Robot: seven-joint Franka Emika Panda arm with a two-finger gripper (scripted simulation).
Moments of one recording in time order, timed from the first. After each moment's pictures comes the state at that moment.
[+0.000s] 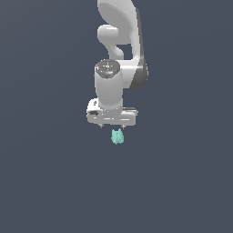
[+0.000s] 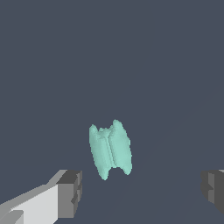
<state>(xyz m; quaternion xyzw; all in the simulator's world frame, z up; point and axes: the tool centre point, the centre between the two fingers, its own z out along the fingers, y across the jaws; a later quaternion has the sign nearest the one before) 0.000 -0.019 0.153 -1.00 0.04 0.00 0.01</state>
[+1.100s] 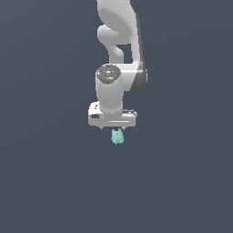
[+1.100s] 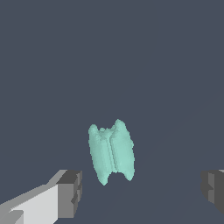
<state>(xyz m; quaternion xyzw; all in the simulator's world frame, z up) 0.000 -0.017 0.137 -1.00 0.02 0.00 0.01</state>
